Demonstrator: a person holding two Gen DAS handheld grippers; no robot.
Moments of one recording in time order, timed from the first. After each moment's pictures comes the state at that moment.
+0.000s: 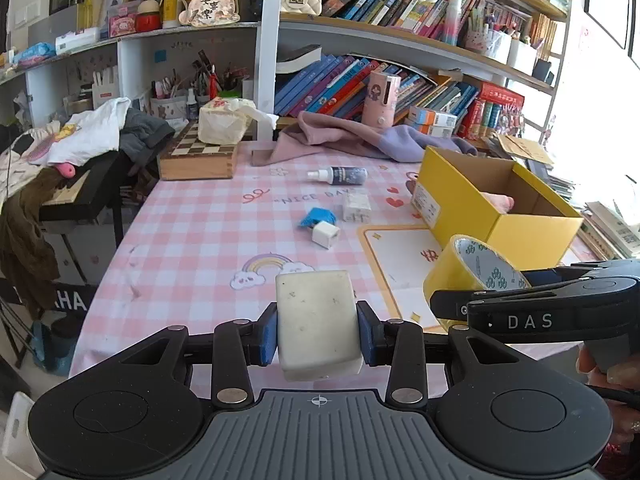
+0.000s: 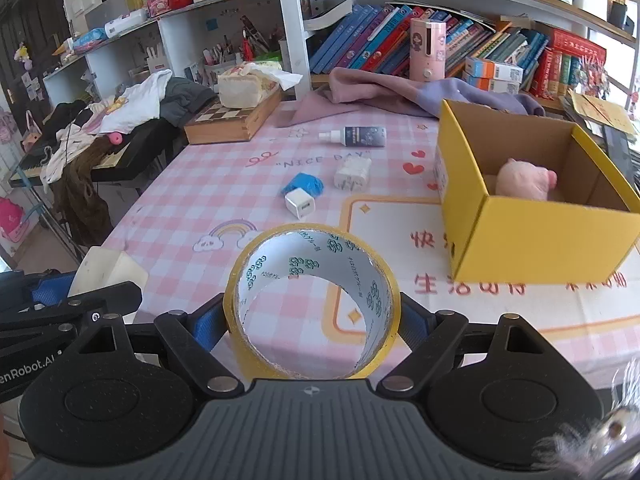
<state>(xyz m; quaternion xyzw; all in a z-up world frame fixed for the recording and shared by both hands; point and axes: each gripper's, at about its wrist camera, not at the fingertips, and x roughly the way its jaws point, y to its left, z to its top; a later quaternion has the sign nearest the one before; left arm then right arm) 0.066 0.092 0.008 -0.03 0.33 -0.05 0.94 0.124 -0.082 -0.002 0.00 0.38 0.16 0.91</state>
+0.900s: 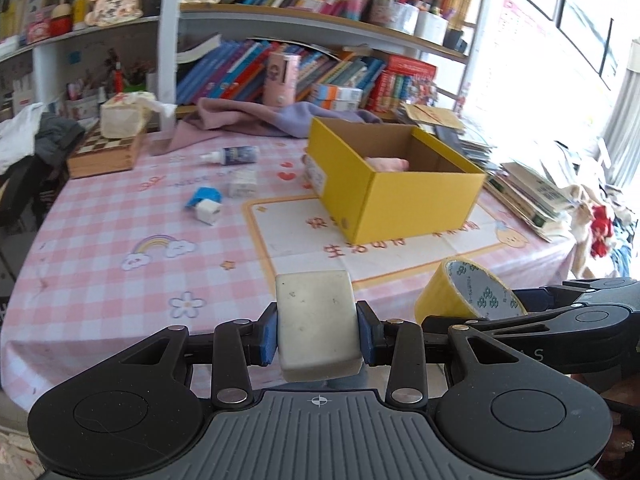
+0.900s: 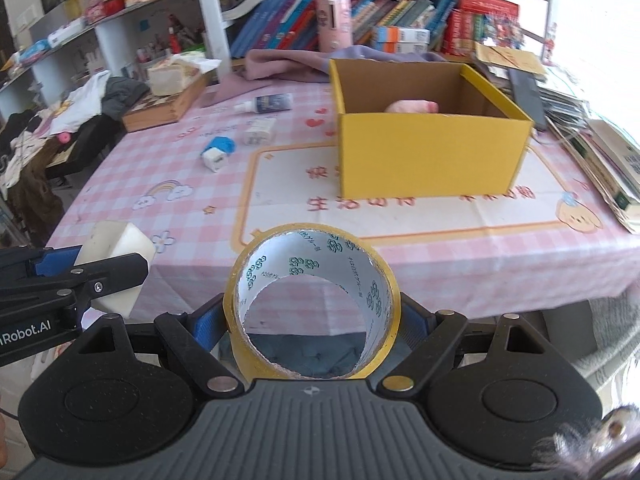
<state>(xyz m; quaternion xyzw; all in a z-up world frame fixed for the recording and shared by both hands) 0.038 0.015 0.003 -0.02 0.35 -0.17 0.92 0.044 -0.166 -0.008 0.03 0.41 0.06 0.91</state>
